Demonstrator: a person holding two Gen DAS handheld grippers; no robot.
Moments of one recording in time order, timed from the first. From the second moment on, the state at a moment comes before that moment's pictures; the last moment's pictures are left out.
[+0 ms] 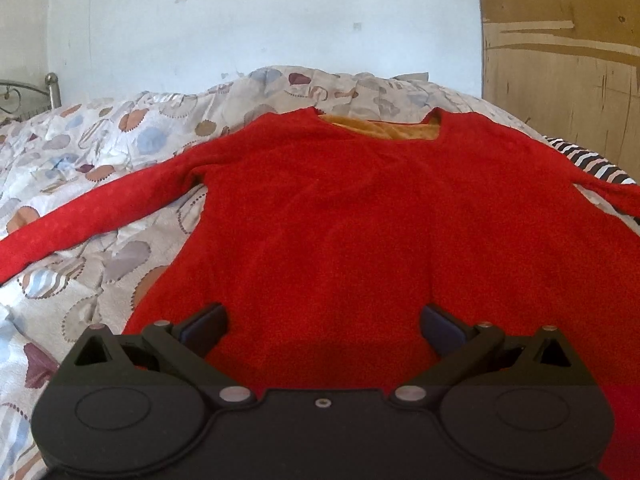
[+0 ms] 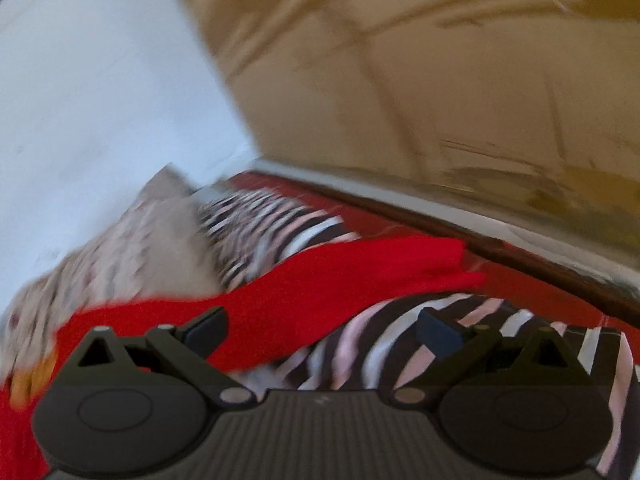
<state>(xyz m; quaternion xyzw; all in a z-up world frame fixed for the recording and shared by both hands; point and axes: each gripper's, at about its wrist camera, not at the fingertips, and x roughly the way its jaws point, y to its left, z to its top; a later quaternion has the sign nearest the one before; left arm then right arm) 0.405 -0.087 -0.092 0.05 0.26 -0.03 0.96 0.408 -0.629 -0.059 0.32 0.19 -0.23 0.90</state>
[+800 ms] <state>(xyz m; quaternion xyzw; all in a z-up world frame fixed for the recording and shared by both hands) 0.403 -0.068 -0.065 0.01 0.25 -0.05 0.97 0.447 -0.629 0.025 0.24 0.10 -0.23 0.94</state>
